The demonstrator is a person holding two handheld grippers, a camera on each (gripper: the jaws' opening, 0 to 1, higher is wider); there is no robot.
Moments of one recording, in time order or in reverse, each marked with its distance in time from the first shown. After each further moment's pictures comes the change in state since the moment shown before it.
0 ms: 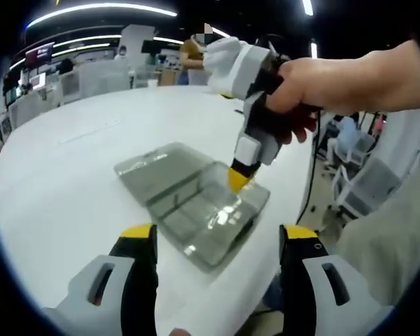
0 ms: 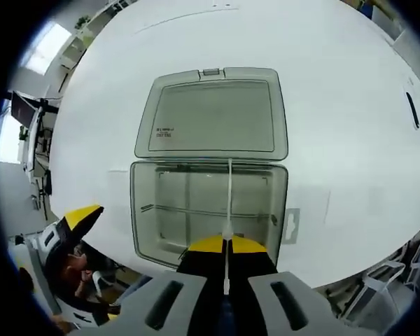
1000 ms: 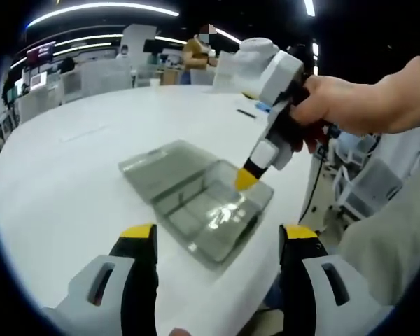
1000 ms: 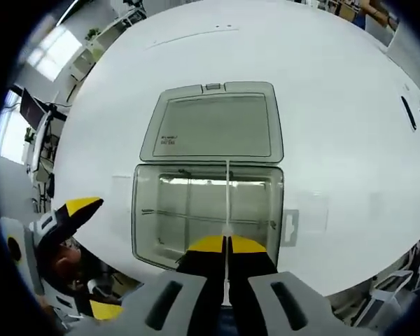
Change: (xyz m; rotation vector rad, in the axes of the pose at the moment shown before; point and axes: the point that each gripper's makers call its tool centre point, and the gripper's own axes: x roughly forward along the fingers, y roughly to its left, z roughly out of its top) left arm -0.003 0.007 -0.002 -0.006 -0.001 0.005; right arm 0.001 -0.005 0.003 -0.021 -0.146 0.026
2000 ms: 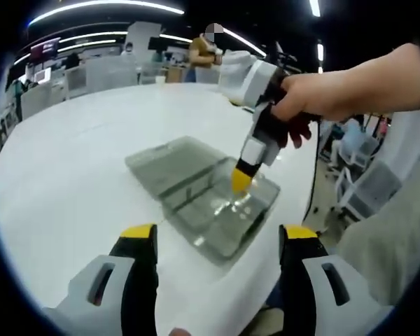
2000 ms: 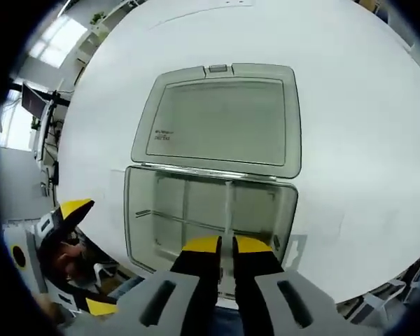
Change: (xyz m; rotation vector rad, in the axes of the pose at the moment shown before) left arm -0.002 0.010 -0.006 -0.024 0.012 0.024; right arm 0.022 -0.003 0.010 -0.051 0.164 0.070
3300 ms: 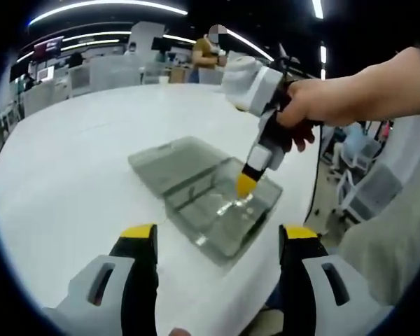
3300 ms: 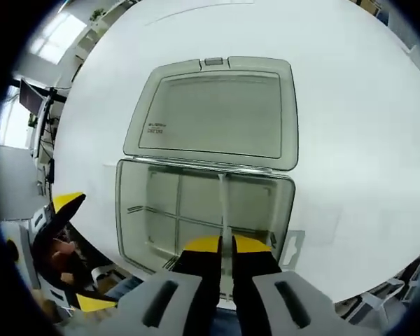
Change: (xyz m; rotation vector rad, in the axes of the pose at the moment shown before) left arm 0.000 0.002 -0.001 -0.014 -0.009 0.010; right arm -0.002 -0.002 -0.010 0.010 -0.017 -0.022
